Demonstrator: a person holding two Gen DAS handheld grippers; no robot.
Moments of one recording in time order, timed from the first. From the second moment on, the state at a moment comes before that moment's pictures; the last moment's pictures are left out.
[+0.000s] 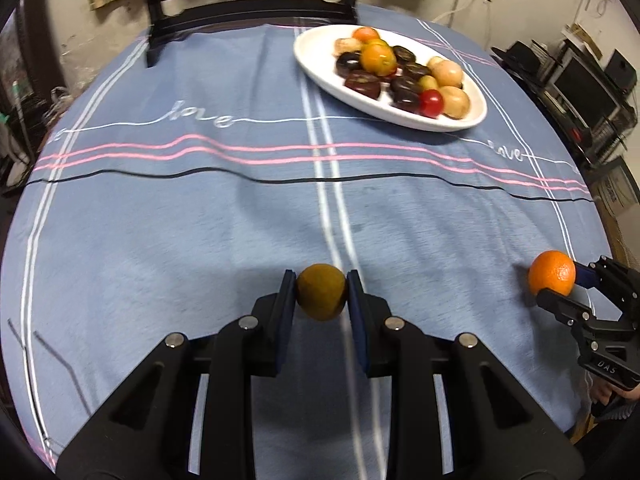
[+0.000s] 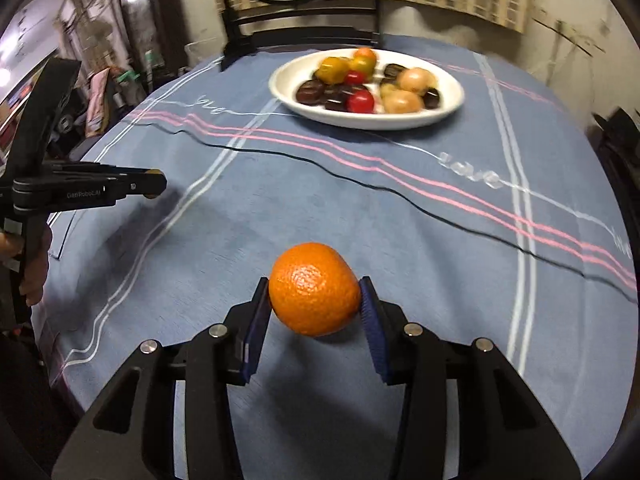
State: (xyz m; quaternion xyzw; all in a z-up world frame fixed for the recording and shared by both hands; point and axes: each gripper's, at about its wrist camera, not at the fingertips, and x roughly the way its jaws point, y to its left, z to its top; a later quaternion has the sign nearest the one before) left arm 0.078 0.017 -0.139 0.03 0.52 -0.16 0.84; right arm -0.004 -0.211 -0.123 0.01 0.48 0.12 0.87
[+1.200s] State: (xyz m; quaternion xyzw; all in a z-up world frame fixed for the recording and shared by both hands) left arm 0.264 -0.098 -0.106 0.07 0.46 -0.20 0.86; right arm 0.184 -0.254 -0.068 0.05 0.38 0.10 0.92
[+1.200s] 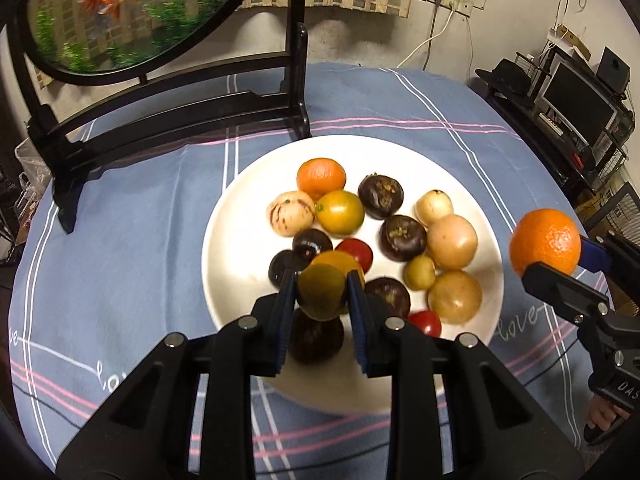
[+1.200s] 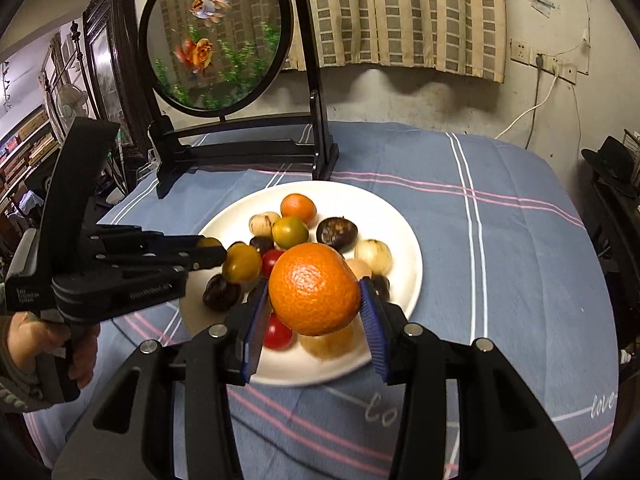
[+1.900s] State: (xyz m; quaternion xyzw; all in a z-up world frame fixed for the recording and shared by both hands) left arm 0.294 -0.110 -0.119 0.07 0.46 -0.20 0.86; right arm 0.223 -0.247 -0.097 0.05 0.40 0.11 0.91
